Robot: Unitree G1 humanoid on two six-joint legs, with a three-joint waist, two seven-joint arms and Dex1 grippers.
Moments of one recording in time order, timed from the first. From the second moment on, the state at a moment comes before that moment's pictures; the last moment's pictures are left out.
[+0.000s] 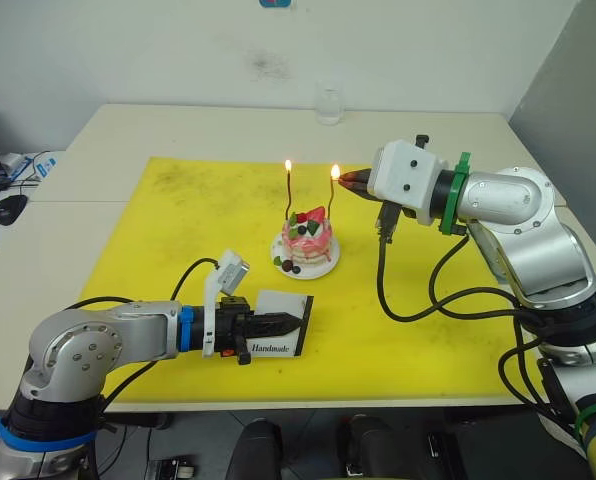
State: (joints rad) left arm -0.27 0.74 0.11 -0.42 -1.23 1.27 -0.56; right arm -0.84 -0.62 0.26 -0.30 -0.02 0.43 0.87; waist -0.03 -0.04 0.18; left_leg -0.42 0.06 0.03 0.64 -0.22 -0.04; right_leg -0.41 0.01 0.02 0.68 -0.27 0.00
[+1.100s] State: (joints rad) left arm -0.28 0.72 0.11 -0.40 -1.23 1.26 -0.56; right arm -0.85 -0.60 0.26 -0.23 -0.02 0.42 0.87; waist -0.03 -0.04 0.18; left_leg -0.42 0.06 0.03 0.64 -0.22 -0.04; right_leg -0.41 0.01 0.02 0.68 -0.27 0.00
